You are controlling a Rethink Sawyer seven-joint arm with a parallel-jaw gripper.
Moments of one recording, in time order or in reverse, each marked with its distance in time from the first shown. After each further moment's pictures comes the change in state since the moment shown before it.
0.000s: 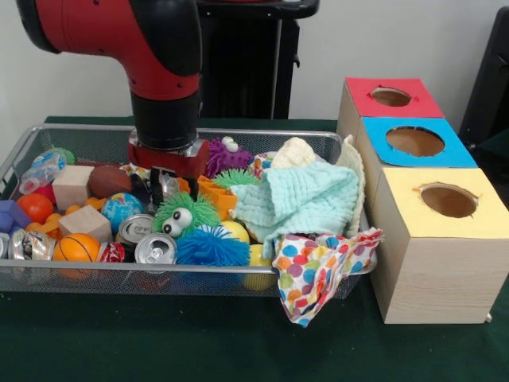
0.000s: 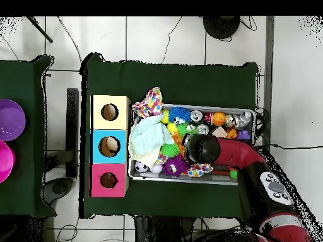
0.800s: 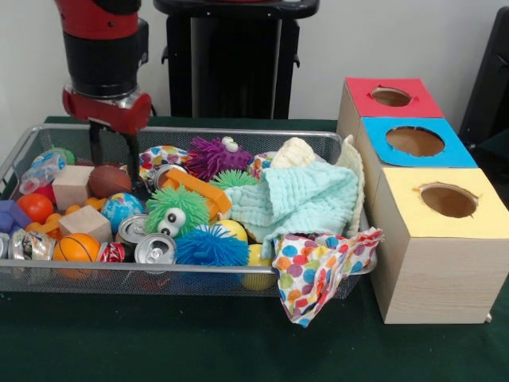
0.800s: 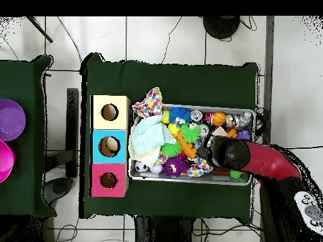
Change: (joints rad) arm -0.102 -0.146 0.010 0.034 -0.015 0.084 0.000
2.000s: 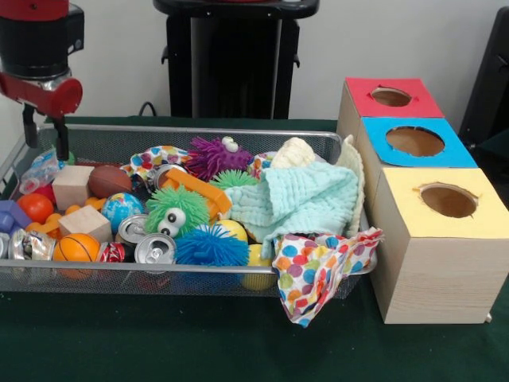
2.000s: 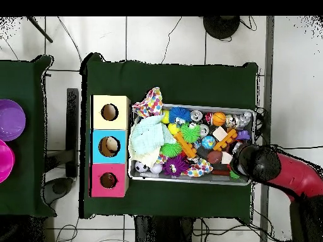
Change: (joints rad) arm -0.132 -0.043 0.002 -0.011 -0.051 -0.002 0.000
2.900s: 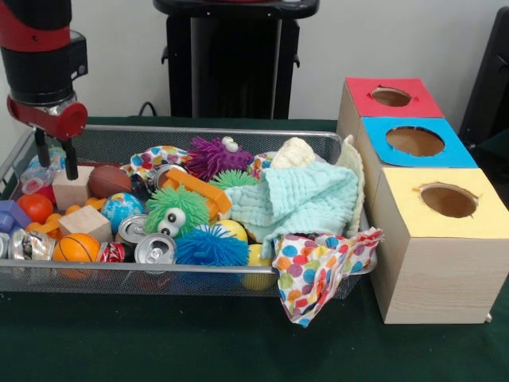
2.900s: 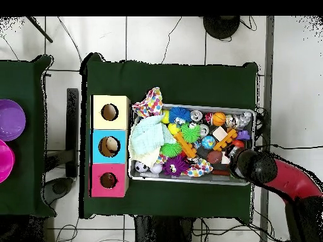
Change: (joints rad) arm -0.047 0.103 0.005 0.005 0.015 -0.073 0.000
